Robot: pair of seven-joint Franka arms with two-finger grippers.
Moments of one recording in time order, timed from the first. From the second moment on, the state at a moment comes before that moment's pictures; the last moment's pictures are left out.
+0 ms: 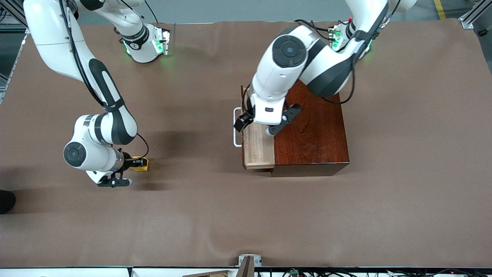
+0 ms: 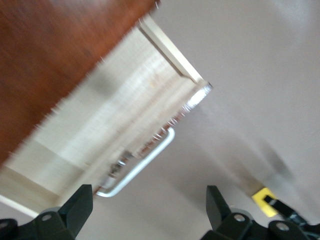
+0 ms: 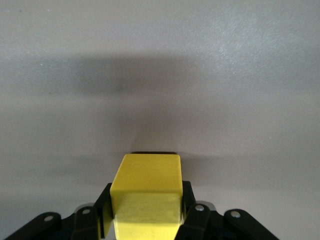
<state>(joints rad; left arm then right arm) -0.54 0.52 -0.27 -1.34 -0.05 2.03 -1.60 0.10 0.60 -0.03 -1.80 0.12 2.24 -0.01</state>
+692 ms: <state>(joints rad) -0.90 0.65 0.02 -1.31 -0.05 2.11 -2.33 0.06 0.44 -0.04 -1.68 0.12 1.95 -0.01</state>
